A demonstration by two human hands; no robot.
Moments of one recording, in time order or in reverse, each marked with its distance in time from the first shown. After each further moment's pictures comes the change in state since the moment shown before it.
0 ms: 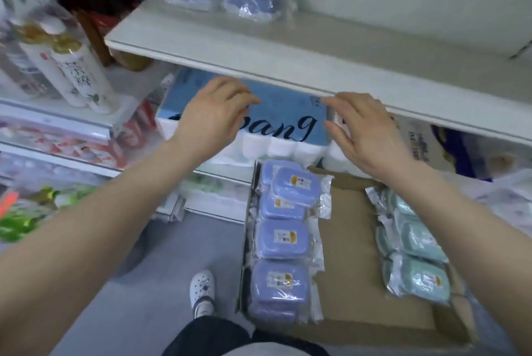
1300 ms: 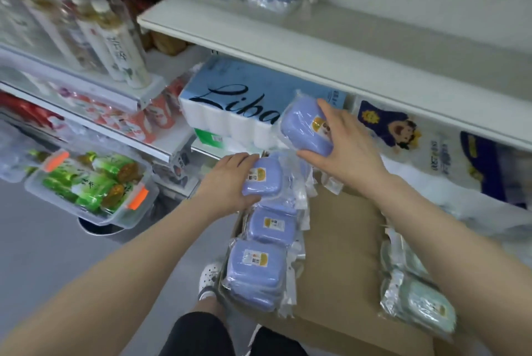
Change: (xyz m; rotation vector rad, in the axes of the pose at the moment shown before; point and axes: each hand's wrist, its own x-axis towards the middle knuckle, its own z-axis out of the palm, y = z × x) left_hand -0.110 0.125 0.060 -0.060 -0.467 -0.486; right_hand -0.045 -0.001 0.019 0.268 -0.257 0.156
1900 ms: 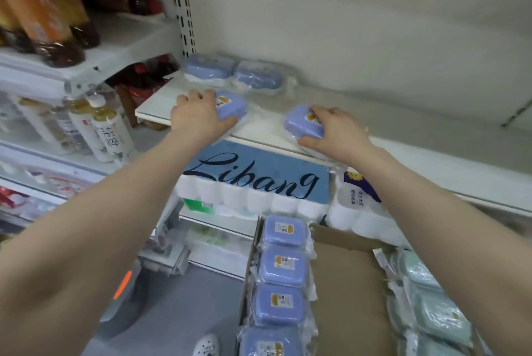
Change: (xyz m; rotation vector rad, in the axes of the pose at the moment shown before) left_hand 0.188 -0.065 -0.194 0.200 0.213 -0.374; right_hand 0.155 -0.007 -0.065 -0.141 -0.045 0.216
